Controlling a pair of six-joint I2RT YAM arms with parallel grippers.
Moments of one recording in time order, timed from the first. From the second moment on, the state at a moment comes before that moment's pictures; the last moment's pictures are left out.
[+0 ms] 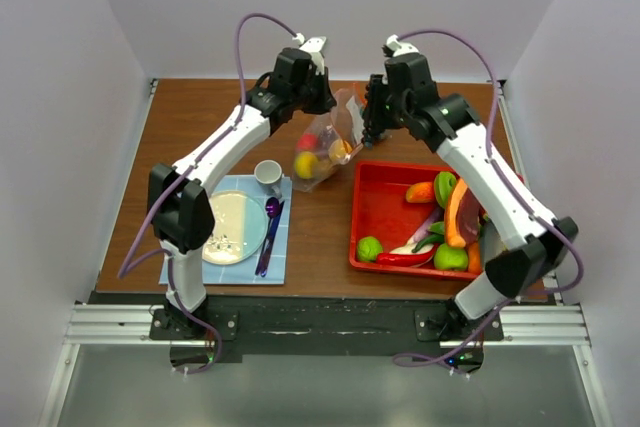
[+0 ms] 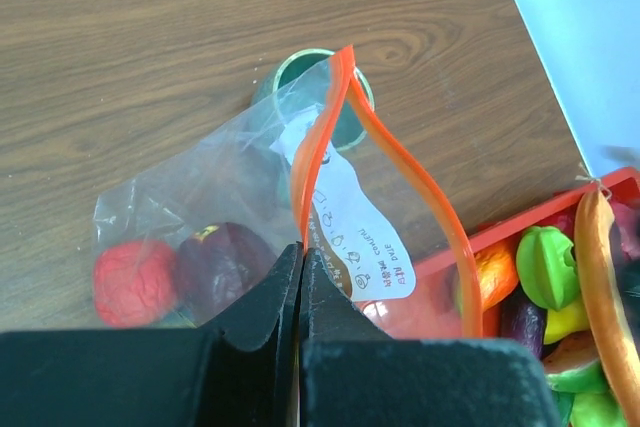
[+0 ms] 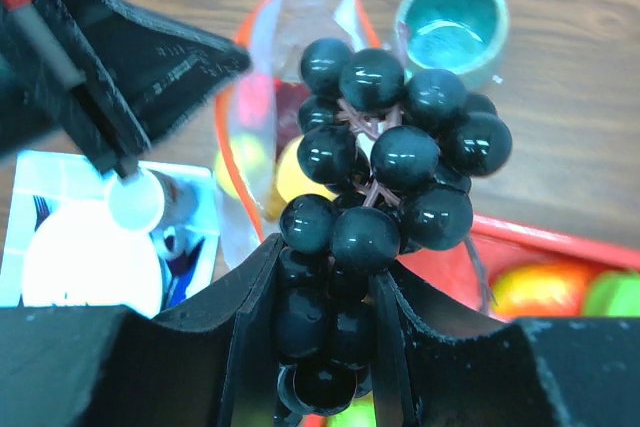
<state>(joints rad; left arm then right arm) -0.53 1.94 1.85 -0.39 0.11 -0.38 0.54 1.57 1.77 -0.82 0.21 0.41</state>
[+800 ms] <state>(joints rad) -0.52 1.94 1.87 -0.41 0.11 -0.38 0.49 1.98 2.05 -0.82 0.11 0.37</state>
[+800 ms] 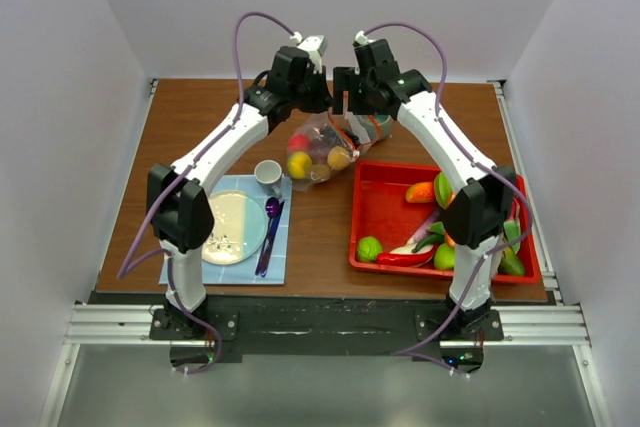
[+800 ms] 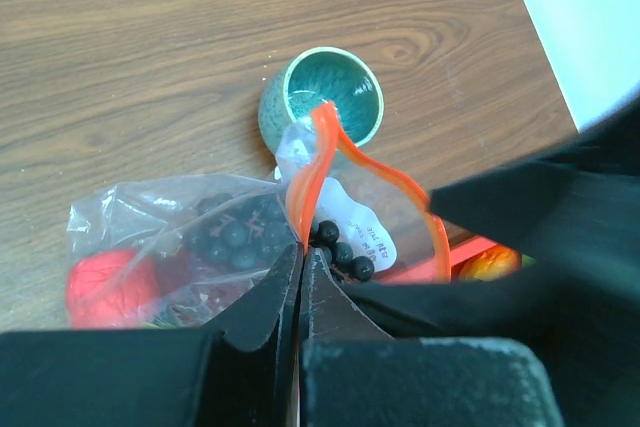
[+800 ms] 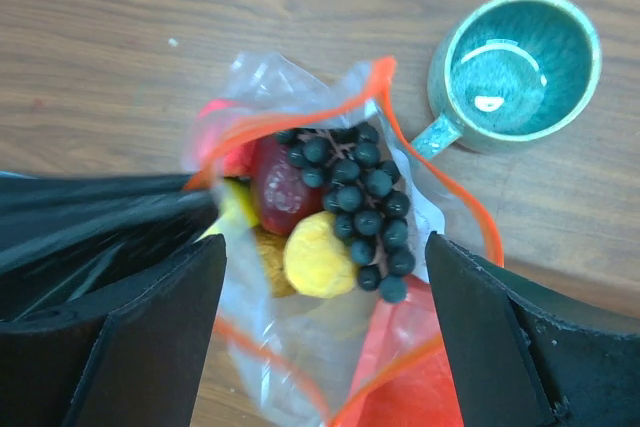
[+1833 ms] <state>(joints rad) -0.52 1.95 1.90 -0.44 0.11 -0.38 0.67 1.26 0.92 -0.72 -0.07 0.34</state>
